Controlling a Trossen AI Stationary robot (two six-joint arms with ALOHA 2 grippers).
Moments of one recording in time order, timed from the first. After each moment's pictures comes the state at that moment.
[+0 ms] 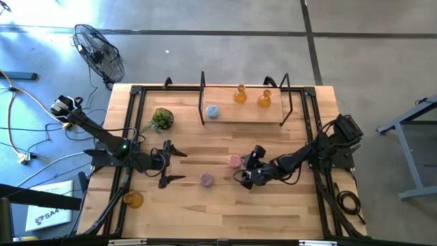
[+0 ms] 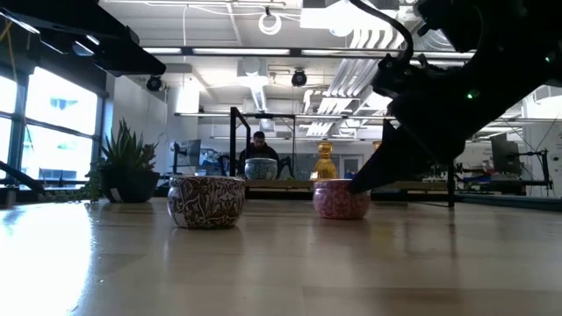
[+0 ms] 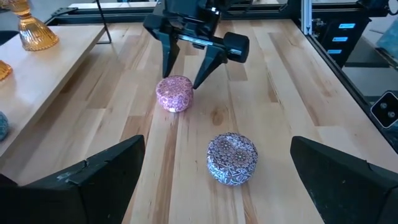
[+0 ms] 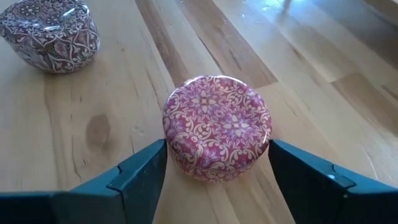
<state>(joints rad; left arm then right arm) -0.56 0.93 0.47 0.05 -0.51 -0.23 0.40 1.73 0.67 0.24 0.63 0.56</state>
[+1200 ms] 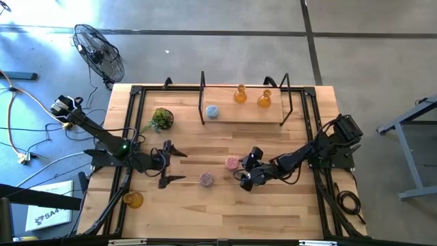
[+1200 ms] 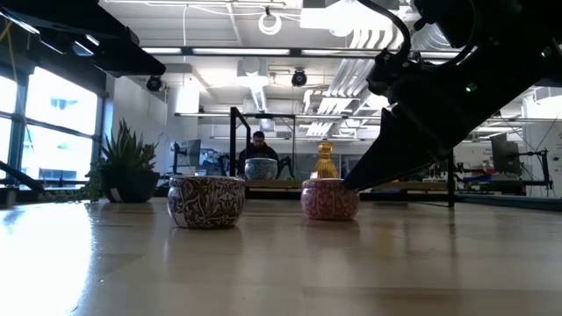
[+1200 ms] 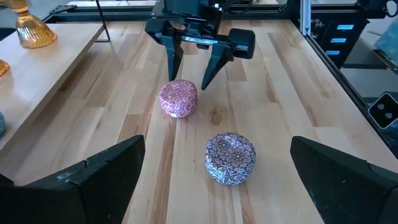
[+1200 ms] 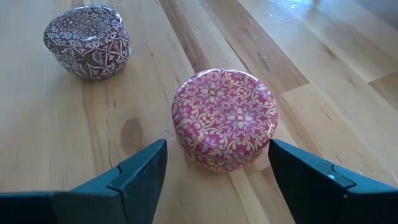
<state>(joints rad) -0.56 0.93 0.47 0.05 -0.50 -0.25 0.39 1.73 0.67 0.30 0.54 0.56</state>
